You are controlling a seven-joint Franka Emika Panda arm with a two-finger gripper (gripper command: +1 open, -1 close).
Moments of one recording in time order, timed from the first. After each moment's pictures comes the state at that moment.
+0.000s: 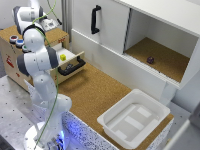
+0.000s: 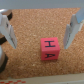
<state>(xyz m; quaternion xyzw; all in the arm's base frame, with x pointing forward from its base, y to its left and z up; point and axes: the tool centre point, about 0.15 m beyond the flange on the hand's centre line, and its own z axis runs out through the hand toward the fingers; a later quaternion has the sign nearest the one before) 0.268 0.450 0.467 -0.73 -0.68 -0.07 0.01</state>
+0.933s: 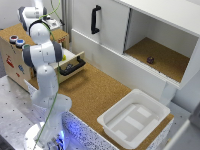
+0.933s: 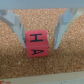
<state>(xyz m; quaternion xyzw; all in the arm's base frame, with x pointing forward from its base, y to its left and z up) 0.287 0.459 0.435 -0.73 -0.69 -0.02 0.02</state>
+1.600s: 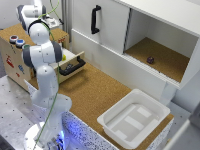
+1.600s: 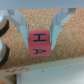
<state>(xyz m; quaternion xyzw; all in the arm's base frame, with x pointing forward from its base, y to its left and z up) 0.260 0.423 0.464 -0.76 -0.65 0.02 0.00</state>
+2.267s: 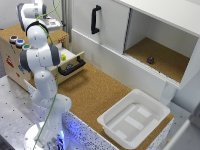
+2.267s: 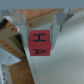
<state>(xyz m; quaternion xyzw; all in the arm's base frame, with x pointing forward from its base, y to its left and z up) 0.233 0.341 0.420 -0.80 -0.58 0.11 -0.03</state>
